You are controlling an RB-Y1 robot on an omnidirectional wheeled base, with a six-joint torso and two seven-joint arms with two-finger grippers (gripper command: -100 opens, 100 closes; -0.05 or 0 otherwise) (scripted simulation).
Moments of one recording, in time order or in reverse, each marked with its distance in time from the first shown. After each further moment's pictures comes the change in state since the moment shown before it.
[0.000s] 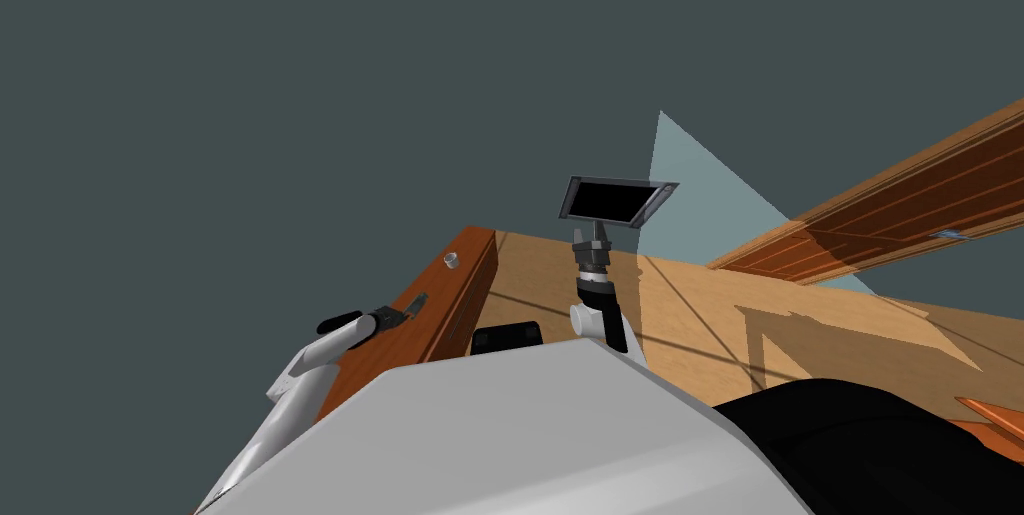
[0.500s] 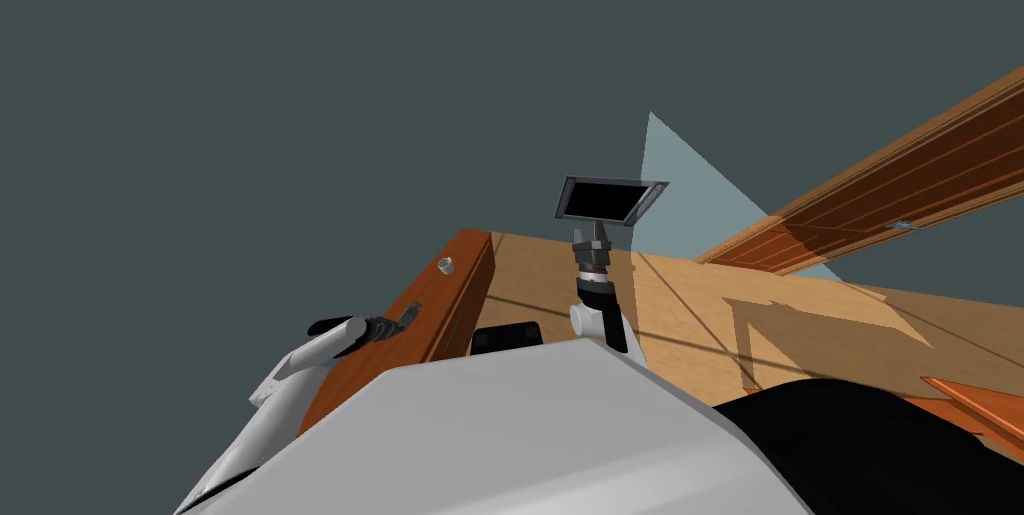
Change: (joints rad) left arm -0.019 0.062 -0.001 0.093 0.057 0.141 0.028; right arm 0.000 0.000 0.000 0.000 0.000 0.000 0.000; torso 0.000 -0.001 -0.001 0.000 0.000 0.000
